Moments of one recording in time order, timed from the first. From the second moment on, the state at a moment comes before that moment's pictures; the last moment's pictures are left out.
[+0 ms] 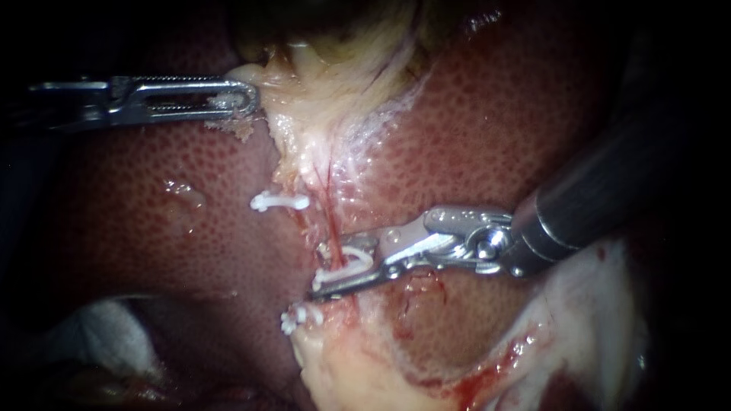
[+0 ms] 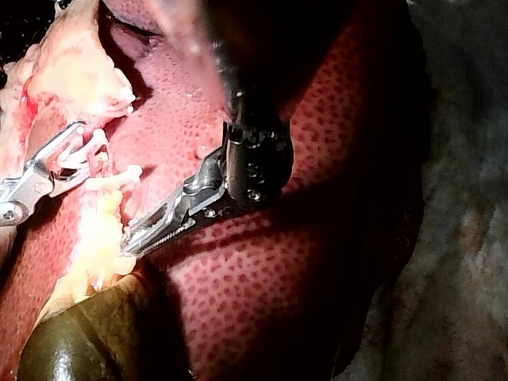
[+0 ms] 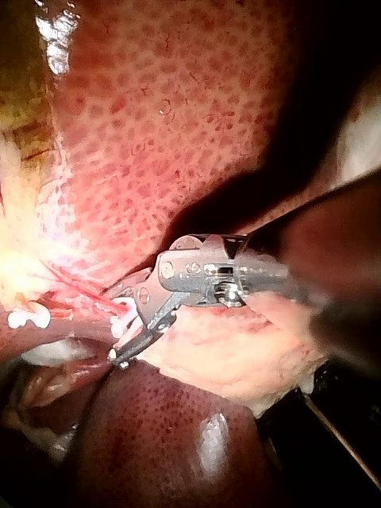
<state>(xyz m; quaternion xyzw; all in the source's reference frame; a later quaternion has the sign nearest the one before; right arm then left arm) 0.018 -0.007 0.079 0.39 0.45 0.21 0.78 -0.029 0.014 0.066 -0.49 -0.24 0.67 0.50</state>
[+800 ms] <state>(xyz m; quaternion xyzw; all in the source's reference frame) 0.018 -0.007 0.079 0.42 0.45 0.25 0.75 -0.029 0.014 0.066 -0.49 -0.24 0.67 0.50</state>
